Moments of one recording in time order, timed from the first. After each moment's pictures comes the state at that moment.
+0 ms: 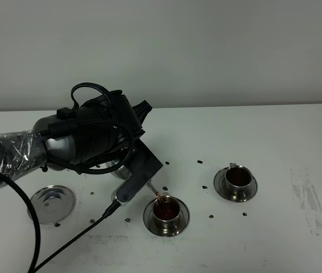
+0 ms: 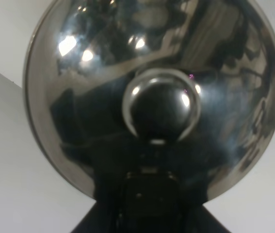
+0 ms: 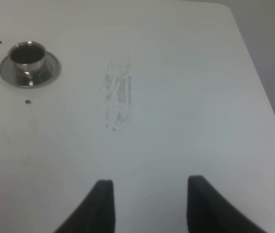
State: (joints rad) left arm -0.65 2.00 -1.51 0.74 0.76 1.30; right arm -0.11 -0.01 -0.52 0.11 1.12 -0.19
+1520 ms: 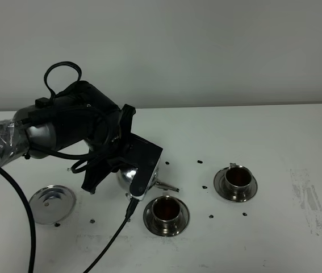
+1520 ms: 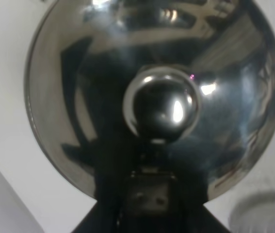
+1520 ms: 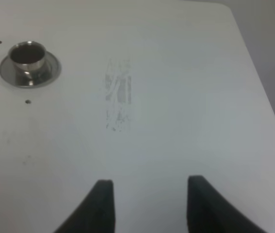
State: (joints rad) left arm -0.54 1.99 -1.50 0.32 0.69 1.27; right arm -0.11 -0.01 -0.52 0.11 1.12 -0.19
